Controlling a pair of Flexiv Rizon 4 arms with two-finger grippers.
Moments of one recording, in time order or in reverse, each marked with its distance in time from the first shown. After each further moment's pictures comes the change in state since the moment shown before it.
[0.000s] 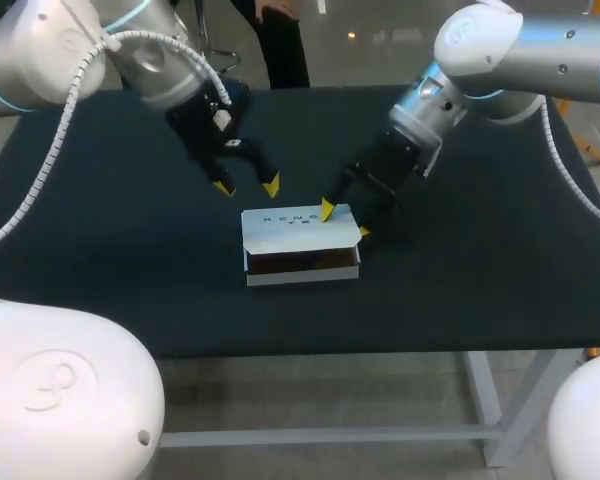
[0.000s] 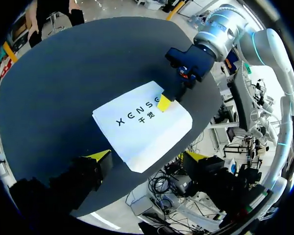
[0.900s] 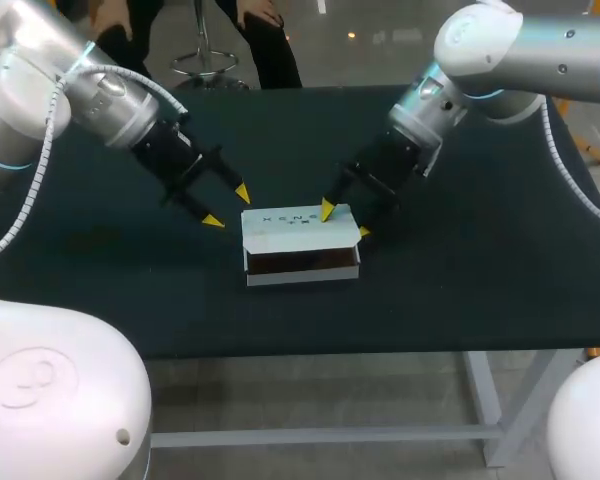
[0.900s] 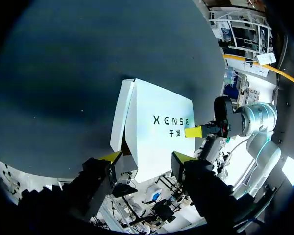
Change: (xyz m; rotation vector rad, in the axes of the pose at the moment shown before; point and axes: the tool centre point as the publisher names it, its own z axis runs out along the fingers) left arm -0.054 0.007 0.039 -0.059 0.303 -0.783; right arm 0.000 0.000 0.000 0.001 0.000 0.000
